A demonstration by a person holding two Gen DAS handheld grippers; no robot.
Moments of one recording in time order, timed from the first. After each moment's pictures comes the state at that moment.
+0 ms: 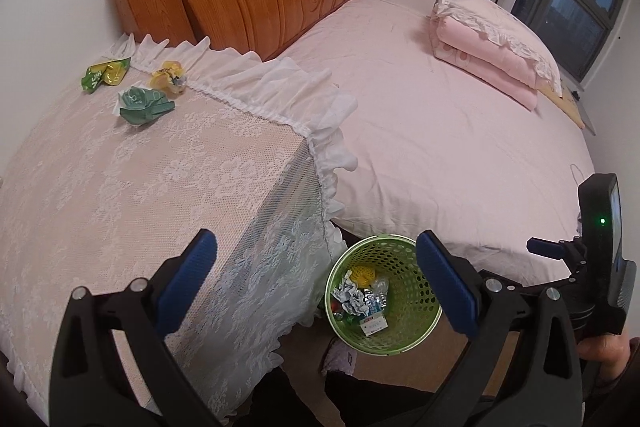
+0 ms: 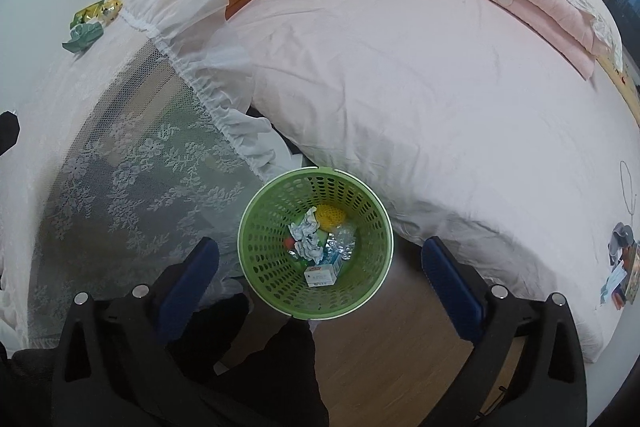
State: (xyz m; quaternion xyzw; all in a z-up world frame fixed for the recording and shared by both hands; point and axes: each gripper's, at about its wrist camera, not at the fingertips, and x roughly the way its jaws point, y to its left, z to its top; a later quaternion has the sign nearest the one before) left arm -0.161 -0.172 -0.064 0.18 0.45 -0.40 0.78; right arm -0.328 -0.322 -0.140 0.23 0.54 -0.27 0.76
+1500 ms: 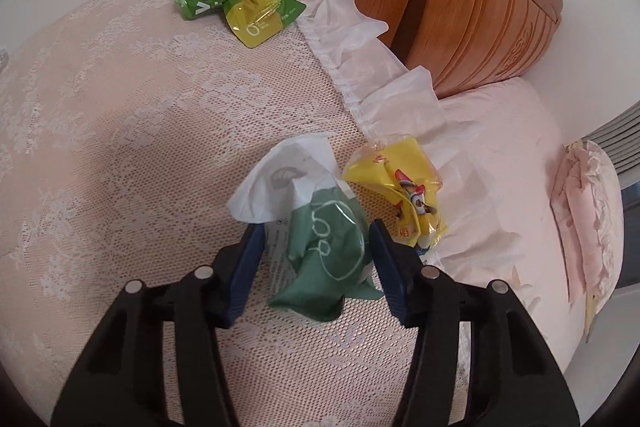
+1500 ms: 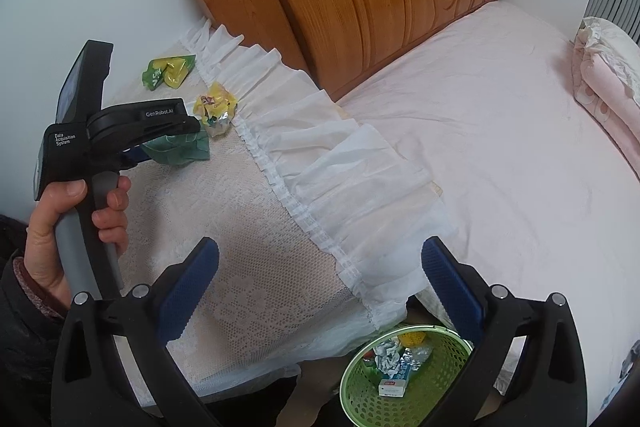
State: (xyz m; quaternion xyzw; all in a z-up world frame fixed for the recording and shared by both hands) left arm 0.155 -0.181 -0.146 -0.03 0.57 -0.17 0.80; right arm -0.071 -0.315 -0.088 0.19 0.49 -0.16 0.84
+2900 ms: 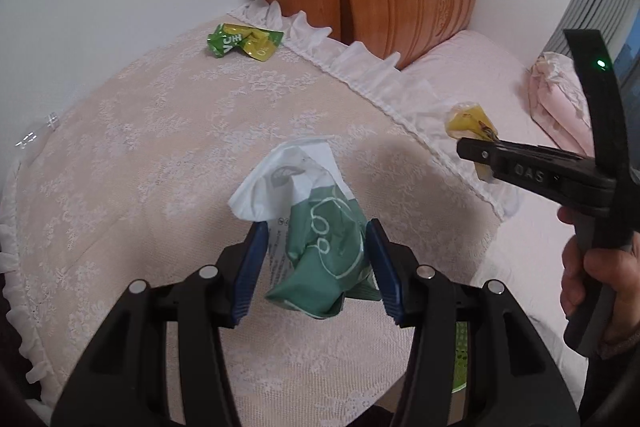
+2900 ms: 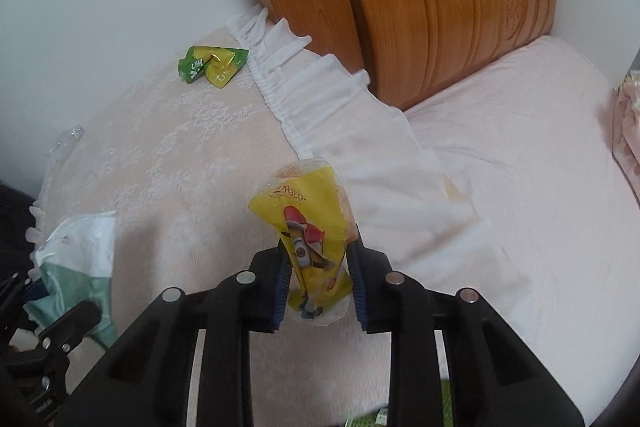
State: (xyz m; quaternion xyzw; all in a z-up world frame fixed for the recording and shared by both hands) left arm 0.009 -0.084 -0.066 0.11 0.49 -0.27 0.82; right arm -0.012 -0.287 -0.097 0.16 0.49 -0.10 0.85
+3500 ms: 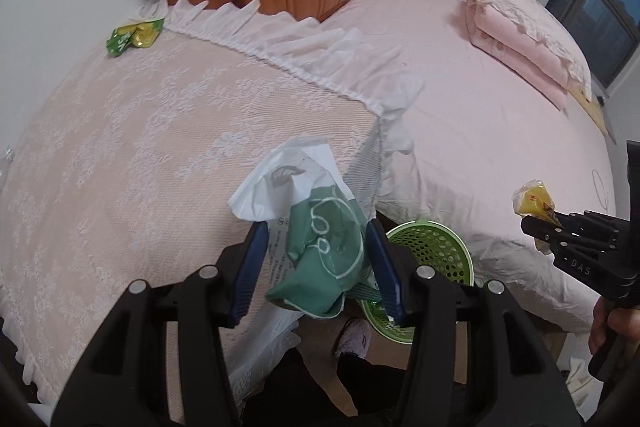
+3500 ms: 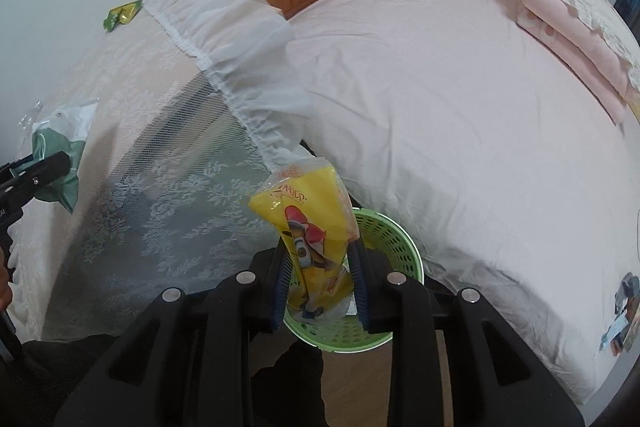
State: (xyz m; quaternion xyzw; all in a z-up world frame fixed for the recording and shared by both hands) left arm -0.114 -0.159 -0.084 0.20 0.49 -0.36 0.77; right arm -0.265 -0.328 -0.124 0.21 0.54 -0.22 0.79
